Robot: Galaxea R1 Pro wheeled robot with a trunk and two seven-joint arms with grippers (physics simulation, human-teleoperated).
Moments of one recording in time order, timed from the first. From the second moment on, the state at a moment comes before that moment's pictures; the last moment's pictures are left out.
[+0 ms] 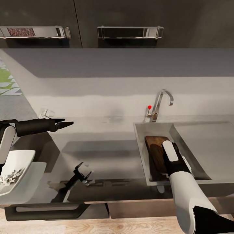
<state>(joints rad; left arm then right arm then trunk) -0.82 0.46 0.07 -1.57 0.35 1.01 -0.85 -0.89 0.08 -0.25 -0.87 -0.91 0.07 -1.36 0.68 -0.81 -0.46</state>
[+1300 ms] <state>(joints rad) -0.82 0.46 0.07 -1.57 0.35 1.01 -0.86 -0.89 0.08 -0.25 -0.87 -0.92 0.07 -1.36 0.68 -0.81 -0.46</state>
